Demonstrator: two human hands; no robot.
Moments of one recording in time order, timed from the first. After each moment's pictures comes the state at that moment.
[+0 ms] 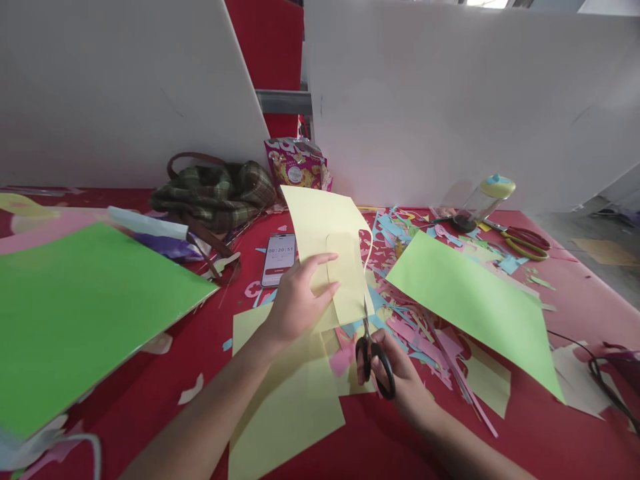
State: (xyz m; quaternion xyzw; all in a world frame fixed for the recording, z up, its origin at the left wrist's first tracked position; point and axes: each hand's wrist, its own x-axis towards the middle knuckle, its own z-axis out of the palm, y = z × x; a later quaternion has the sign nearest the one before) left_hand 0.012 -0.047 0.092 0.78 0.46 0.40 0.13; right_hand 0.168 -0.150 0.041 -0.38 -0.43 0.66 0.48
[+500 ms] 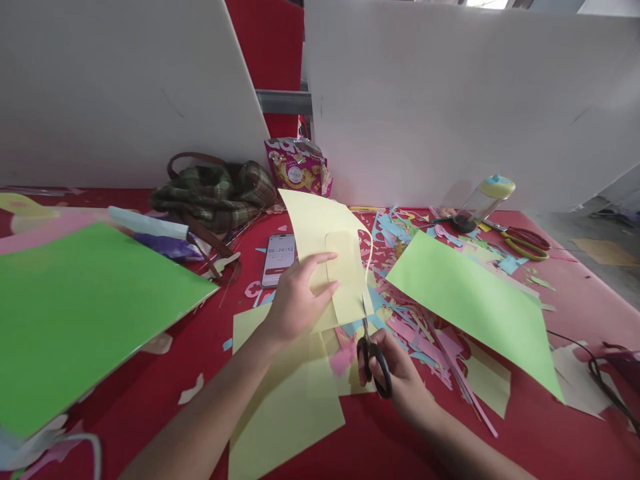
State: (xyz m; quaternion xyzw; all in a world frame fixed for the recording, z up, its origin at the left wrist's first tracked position) left_hand 0.013 -0.047 0.094 0.78 0.47 0.40 0.12; right_hand 0.168 -0.149 0.039 -0.40 -0.42 0.66 0.48
